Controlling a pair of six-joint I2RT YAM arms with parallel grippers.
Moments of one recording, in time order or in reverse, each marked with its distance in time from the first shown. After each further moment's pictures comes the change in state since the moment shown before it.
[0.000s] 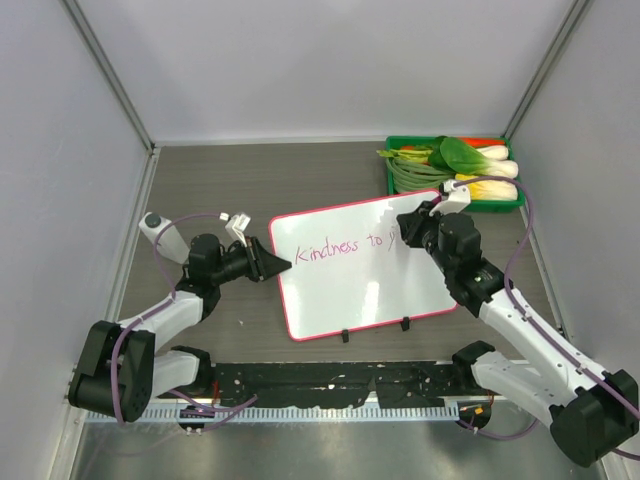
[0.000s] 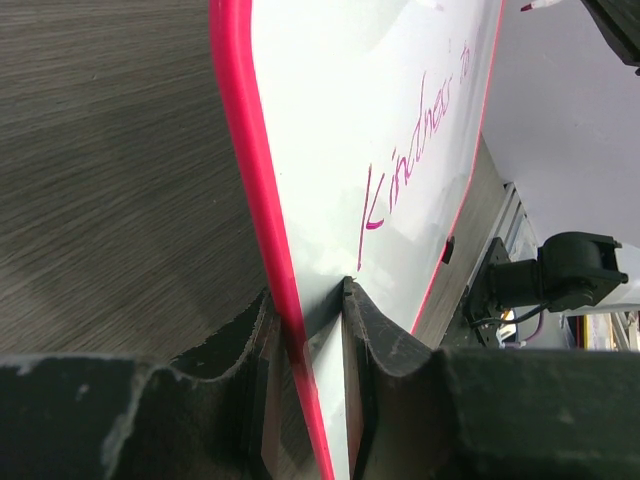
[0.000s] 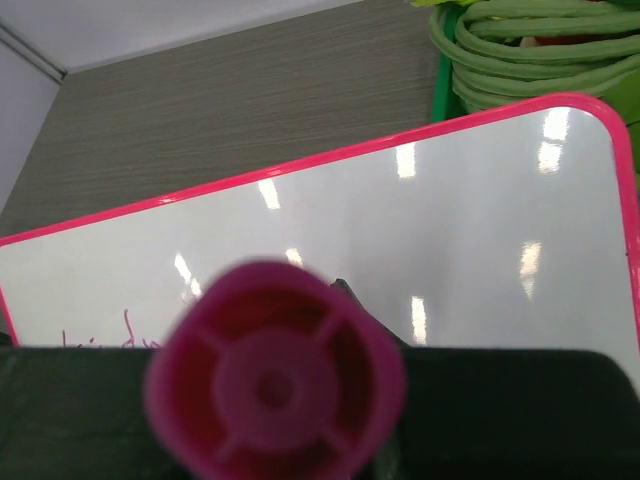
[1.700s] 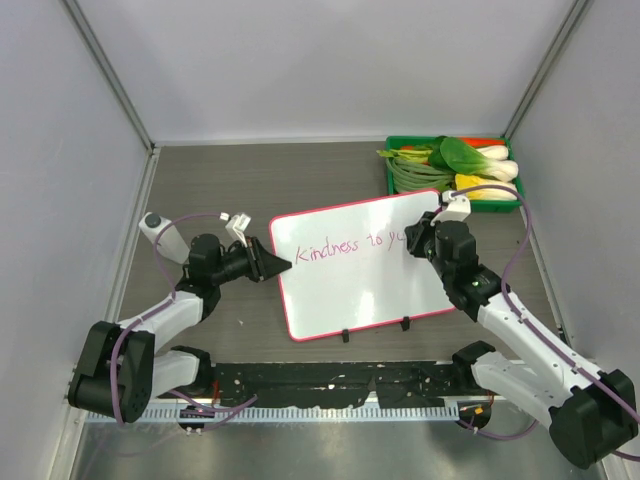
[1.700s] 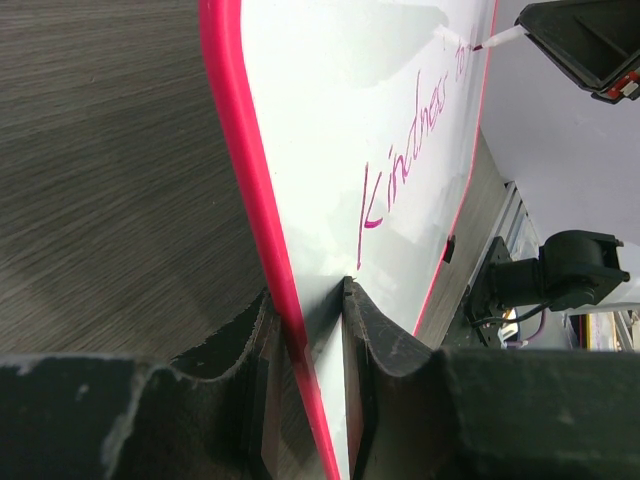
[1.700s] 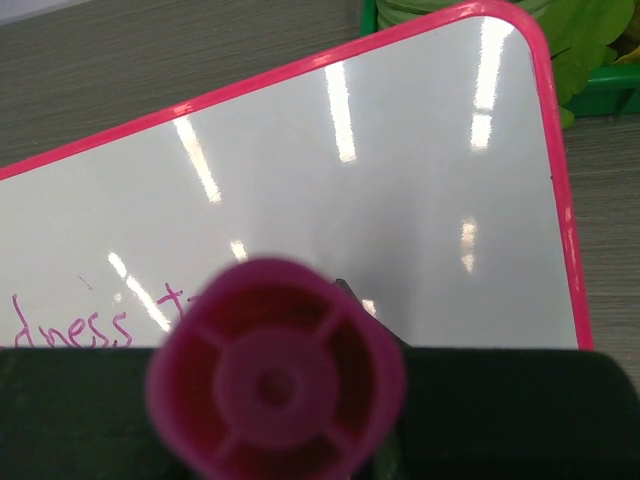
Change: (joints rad) left arm -0.003 -0.003 0.000 -0.001 -0.001 0.008; right arm -0.022 -0.002 -0.074 -0.042 0.090 -0.032
